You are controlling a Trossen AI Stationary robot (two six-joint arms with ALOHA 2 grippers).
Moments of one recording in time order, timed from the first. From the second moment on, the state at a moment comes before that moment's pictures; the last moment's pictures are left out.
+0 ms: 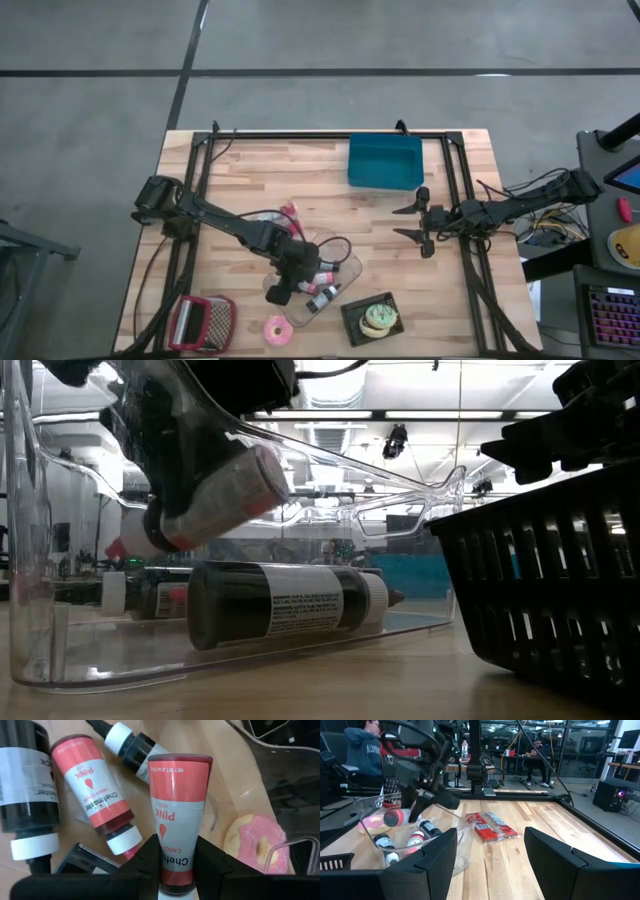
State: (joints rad) left arm -0.29 1.81 1.18 -0.51 0.36 -0.05; right arm 0.24 0.56 0.01 0.54 0.26 0.00
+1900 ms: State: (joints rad) left arm -0.25 1.55 1.23 -0.72 -0.35 -0.12; right arm 0.24 0.56 0.01 0.53 0.26 0.00
